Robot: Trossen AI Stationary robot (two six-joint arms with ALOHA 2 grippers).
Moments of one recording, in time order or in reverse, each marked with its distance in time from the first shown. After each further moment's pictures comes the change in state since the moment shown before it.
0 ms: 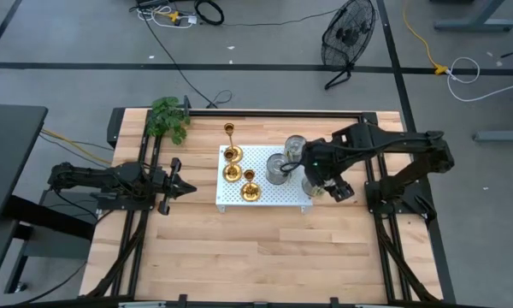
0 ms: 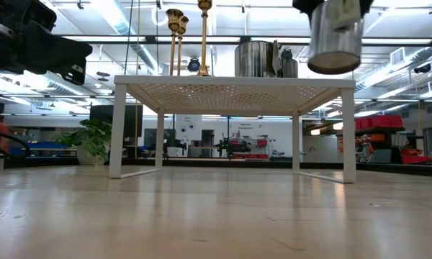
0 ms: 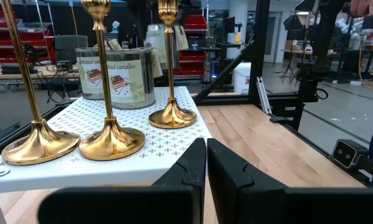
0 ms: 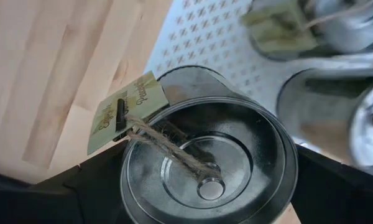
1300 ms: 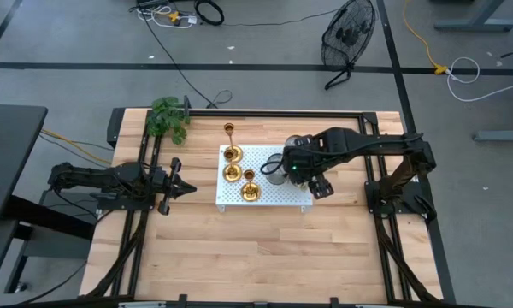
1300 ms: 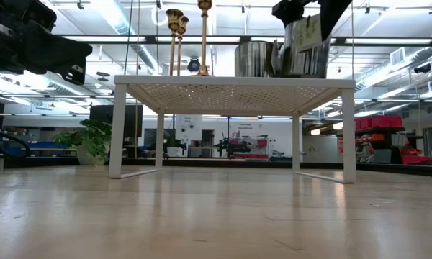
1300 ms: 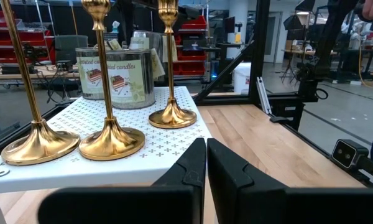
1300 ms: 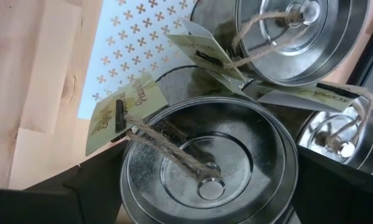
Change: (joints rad) left arm 0.000 0.000 0.000 0.000 0.000 0.000; right arm -0.002 0.172 0.120 0.006 0.158 0.077
